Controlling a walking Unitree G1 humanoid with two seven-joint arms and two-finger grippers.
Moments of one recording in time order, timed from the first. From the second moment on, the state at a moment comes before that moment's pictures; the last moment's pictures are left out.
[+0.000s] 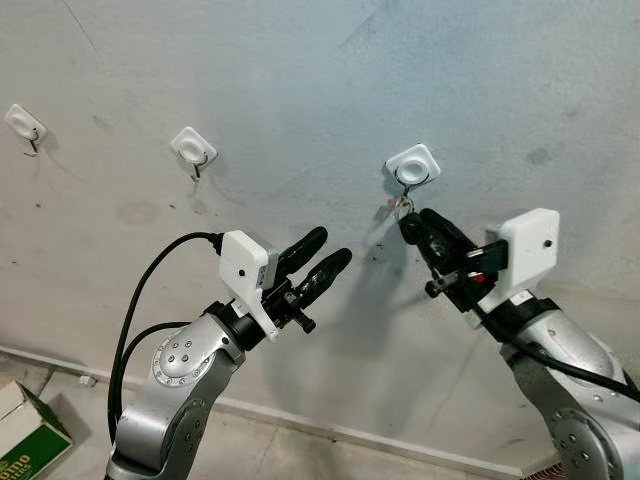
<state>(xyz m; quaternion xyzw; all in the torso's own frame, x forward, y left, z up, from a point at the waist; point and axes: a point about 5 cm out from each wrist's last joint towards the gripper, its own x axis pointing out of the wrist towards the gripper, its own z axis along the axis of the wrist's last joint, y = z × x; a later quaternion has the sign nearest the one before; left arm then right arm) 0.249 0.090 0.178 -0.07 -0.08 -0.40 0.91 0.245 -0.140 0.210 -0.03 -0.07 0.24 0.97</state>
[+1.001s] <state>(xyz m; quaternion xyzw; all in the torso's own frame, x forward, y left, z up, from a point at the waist) 0.248 0.088 0.178 -0.06 -0.08 -0.40 0.91 0.252 -0.139 0.205 -0.12 -0.11 0.21 0.96</state>
